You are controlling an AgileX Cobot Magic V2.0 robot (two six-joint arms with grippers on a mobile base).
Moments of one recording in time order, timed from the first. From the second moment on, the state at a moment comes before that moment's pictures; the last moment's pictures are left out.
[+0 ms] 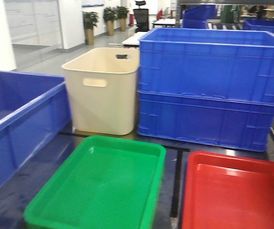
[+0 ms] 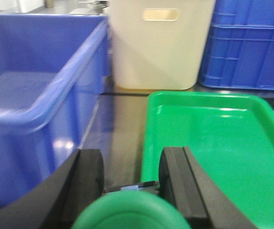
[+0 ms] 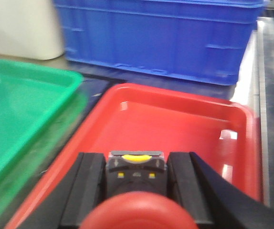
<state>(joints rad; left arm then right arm) -0.13 0.68 -0.65 -0.16 0.26 0.13 0.18 0.77 -0.76 -0.22 0.46 0.28</state>
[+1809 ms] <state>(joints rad) -0.14 0.69 -0.65 -0.18 0.15 0.13 0.19 0.80 -0.76 -0.13 0.32 0.28</state>
